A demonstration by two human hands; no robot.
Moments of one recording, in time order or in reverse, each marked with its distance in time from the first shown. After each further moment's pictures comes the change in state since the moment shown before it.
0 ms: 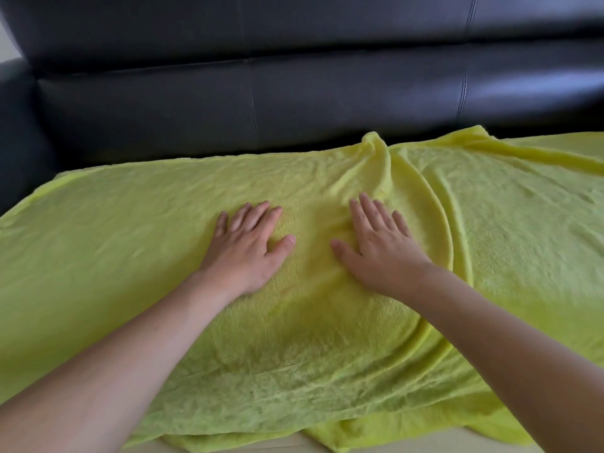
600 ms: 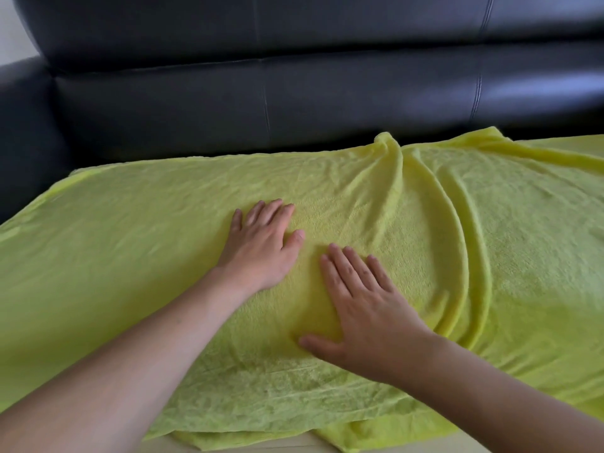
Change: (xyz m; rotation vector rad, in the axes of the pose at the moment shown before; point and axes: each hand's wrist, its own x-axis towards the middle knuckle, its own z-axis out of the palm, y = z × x) left_hand 0.002 0.001 0.000 -0.066 0.077 0.000; right_hand -0.066 -0.054 0.018 -0.139 -0.088 -0.248
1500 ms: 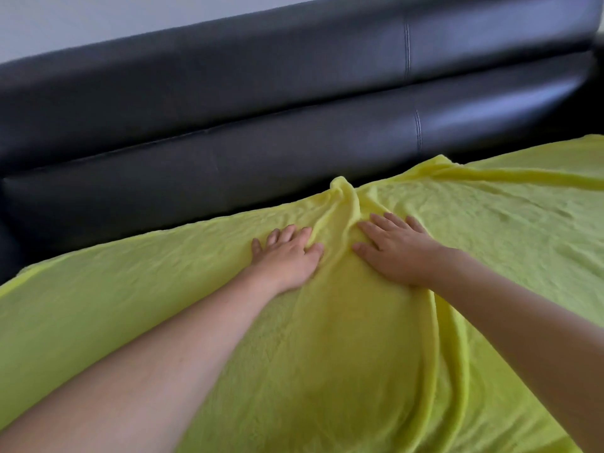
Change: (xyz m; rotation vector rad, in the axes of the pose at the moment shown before) left_hand 0.120 0.080 0.012 0.026 -0.239 -0.011; right_hand 0.089 0.173 -0.031 0.128 0.051 0.338
